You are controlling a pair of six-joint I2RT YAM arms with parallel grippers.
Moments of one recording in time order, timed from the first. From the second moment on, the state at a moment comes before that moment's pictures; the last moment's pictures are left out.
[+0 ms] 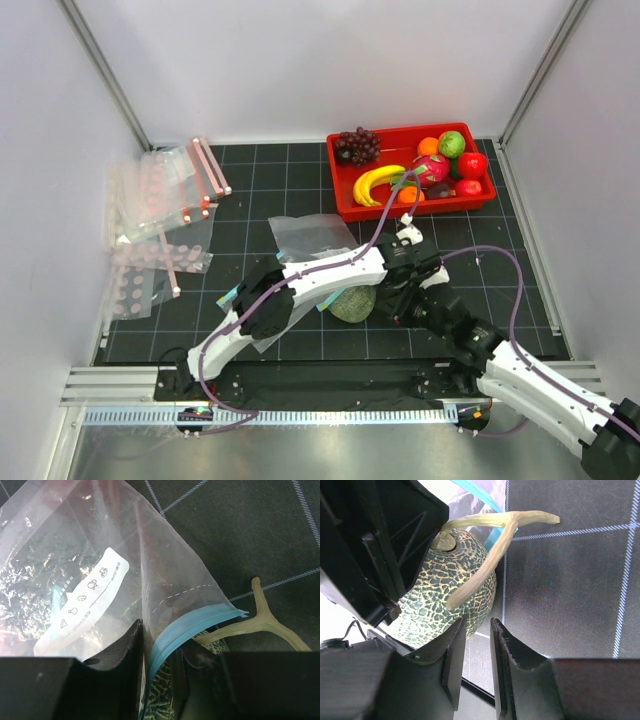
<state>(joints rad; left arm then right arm) -1.20 2.30 2.09 -1.15 -0.67 -0.47 0.71 0.54 0.18 -0.18 0.04 1.00</state>
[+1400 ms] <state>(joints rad) -1.20 2.22 1.99 -1.17 -0.81 -0.42 0.82 0.49 0.18 -0.16 -0.03 0.94</state>
